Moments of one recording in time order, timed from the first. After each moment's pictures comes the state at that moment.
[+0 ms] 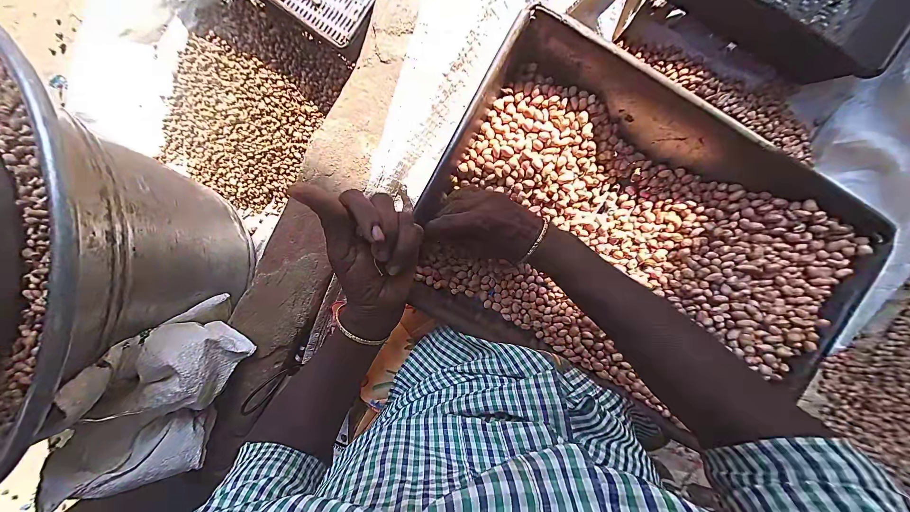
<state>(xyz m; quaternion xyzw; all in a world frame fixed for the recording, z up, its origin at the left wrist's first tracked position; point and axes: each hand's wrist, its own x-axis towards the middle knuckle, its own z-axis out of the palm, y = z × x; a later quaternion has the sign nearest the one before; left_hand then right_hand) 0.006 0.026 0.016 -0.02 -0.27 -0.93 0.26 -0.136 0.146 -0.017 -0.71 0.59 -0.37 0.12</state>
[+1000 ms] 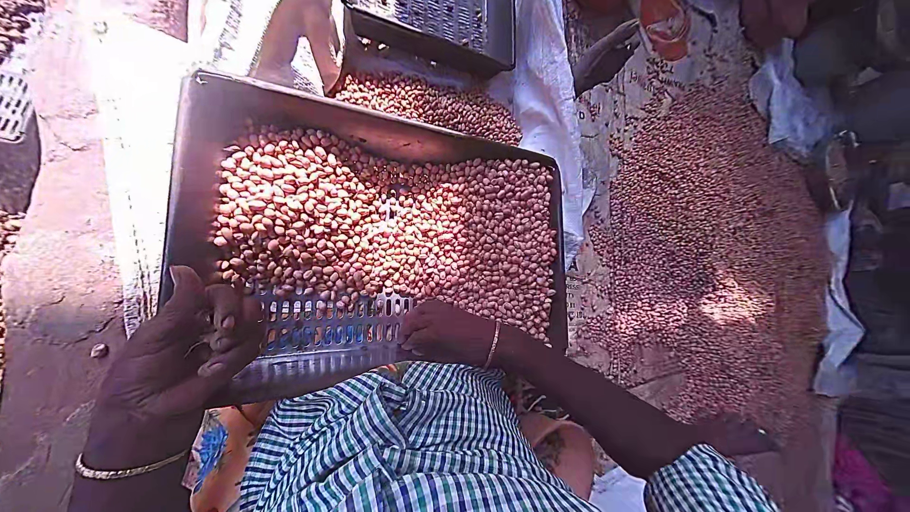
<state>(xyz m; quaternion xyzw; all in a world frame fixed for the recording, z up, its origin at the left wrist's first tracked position) -0.014 0.012 0.006 0.05 -0.16 -0.96 -0.22 -0.059 0.335 0.025 -0.49 0.75 -0.28 0.34</state>
